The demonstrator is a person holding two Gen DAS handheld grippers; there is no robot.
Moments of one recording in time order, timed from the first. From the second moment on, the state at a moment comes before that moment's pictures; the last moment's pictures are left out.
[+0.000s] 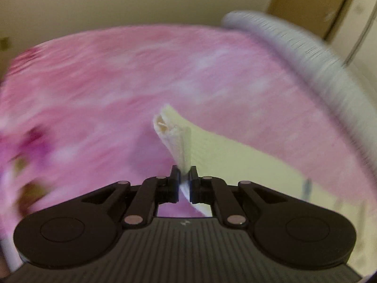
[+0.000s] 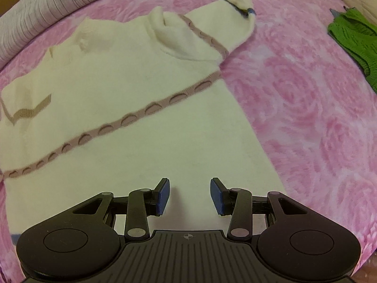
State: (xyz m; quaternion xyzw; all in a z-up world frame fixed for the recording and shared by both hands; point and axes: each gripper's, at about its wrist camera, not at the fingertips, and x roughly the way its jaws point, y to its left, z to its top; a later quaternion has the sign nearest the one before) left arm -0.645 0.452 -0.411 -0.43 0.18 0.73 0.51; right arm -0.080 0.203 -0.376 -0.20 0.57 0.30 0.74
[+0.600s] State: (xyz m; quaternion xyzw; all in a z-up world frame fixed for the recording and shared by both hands) left arm -0.557 0.371 -0.366 -0.42 0.27 0.74 0.46; right arm 0.045 0.139 -0.376 -0.23 0.57 0.34 0.71
